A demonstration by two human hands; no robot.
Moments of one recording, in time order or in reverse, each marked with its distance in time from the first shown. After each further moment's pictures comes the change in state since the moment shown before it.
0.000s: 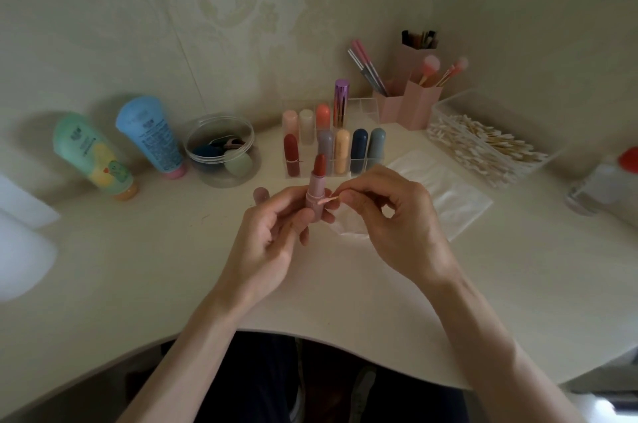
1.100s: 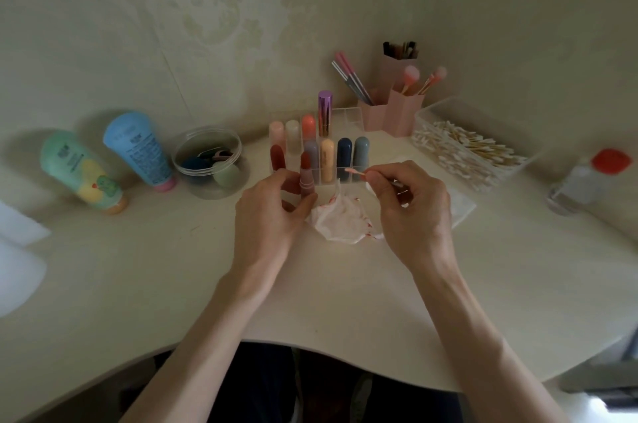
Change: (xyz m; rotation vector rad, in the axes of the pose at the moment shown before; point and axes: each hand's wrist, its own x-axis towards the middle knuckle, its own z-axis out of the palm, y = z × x) left_hand 0.047 -0.009 0.016 0.661 0.260 -0.057; right_hand 0.005 -0.005 -0.017 -0.009 0.313 0.243
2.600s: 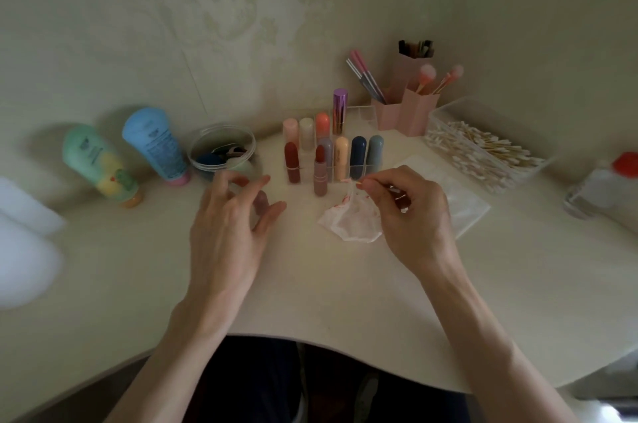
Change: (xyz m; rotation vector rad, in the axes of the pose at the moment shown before) left_hand -0.023 -0.029 -0.050 0.377 0.120 0.128; right_hand -0.004 0.004 0.009 -0.038 -0.124 -0.026
